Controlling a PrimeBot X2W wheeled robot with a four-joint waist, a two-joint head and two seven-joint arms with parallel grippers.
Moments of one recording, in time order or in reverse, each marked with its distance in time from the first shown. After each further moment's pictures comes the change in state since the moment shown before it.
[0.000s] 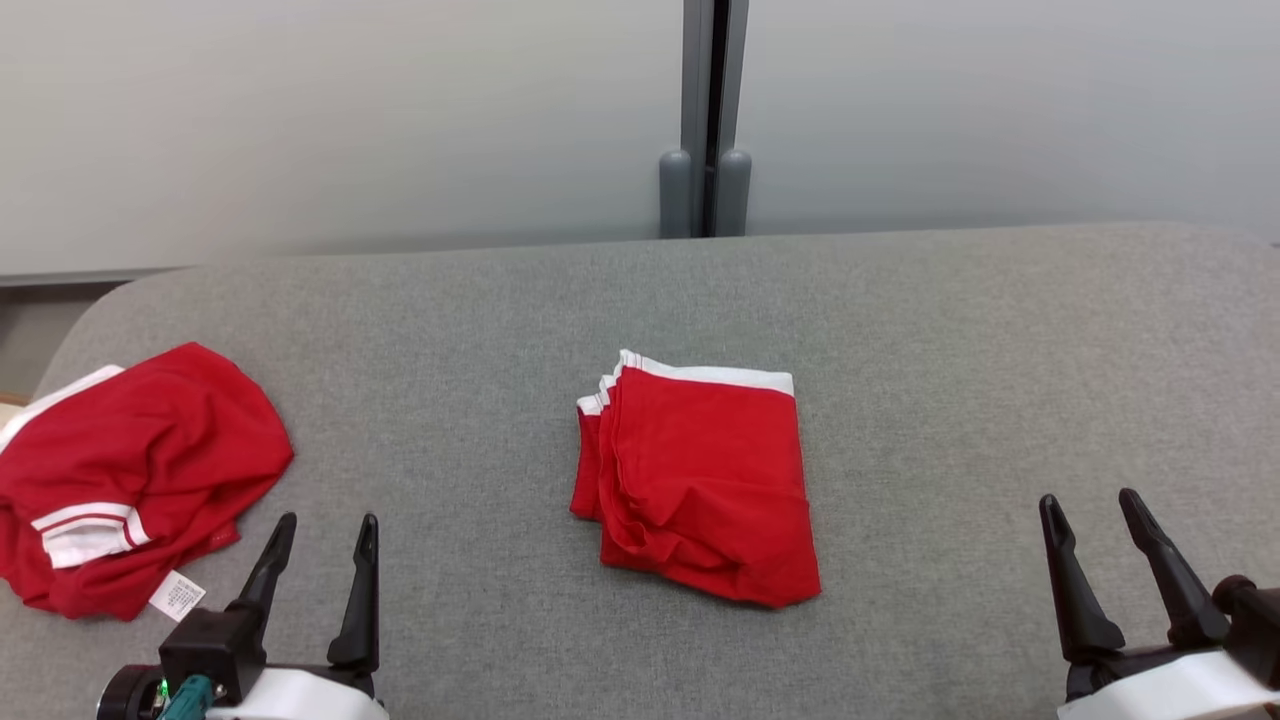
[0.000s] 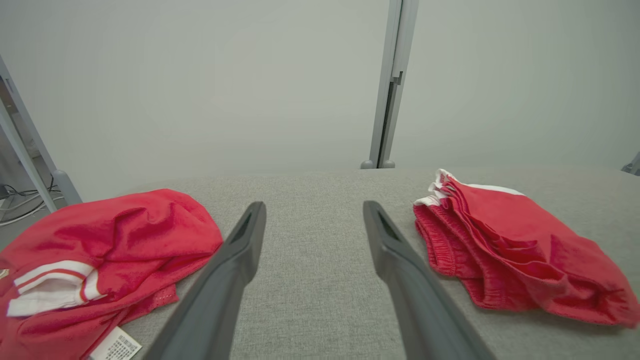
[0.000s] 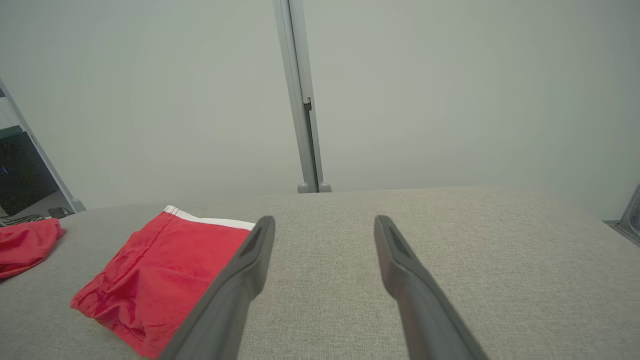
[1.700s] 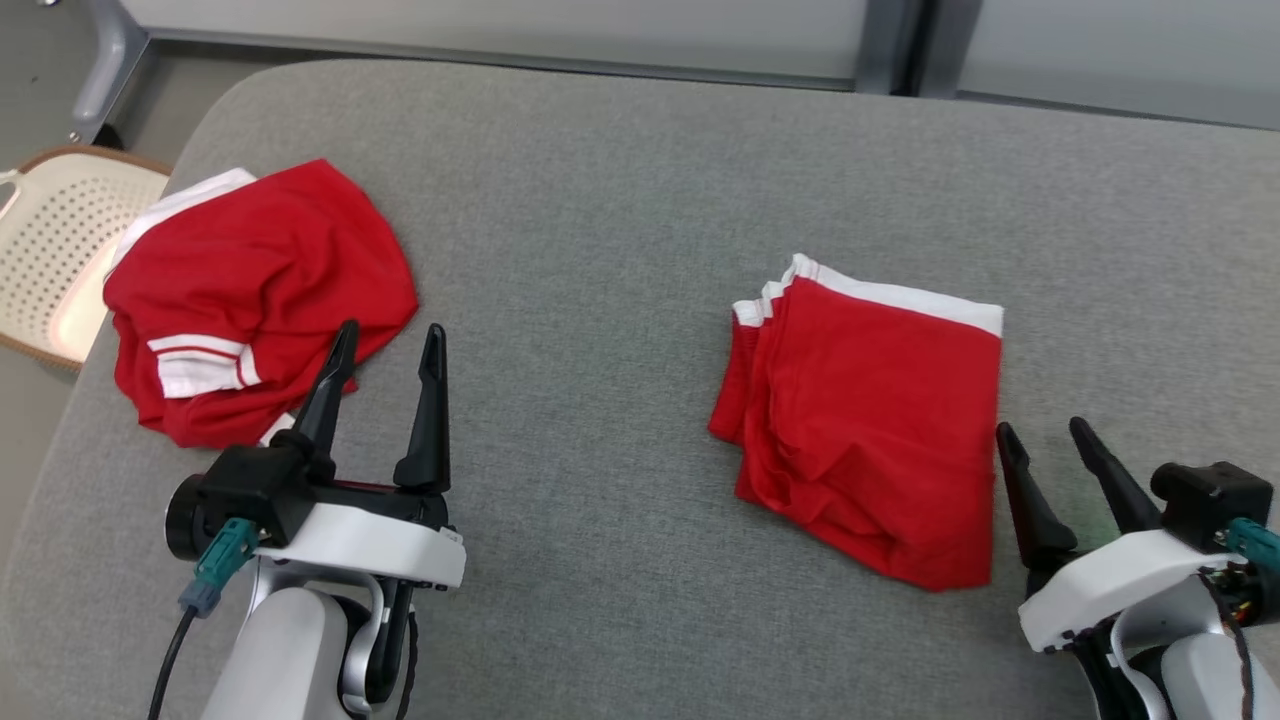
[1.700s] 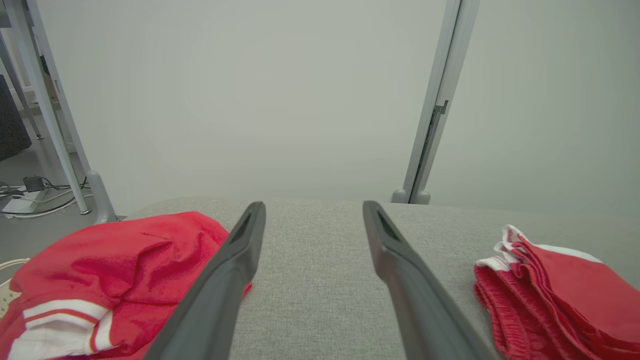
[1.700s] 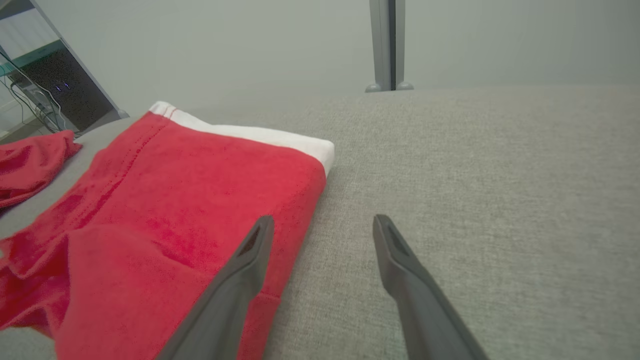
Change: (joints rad) left arm -0.268 -0.074 -0.067 0.020 -0.033 -0.012 -0.047; right arm -0.245 -0.034 0.064 0.244 0.043 0.000 0.053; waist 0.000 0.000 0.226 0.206
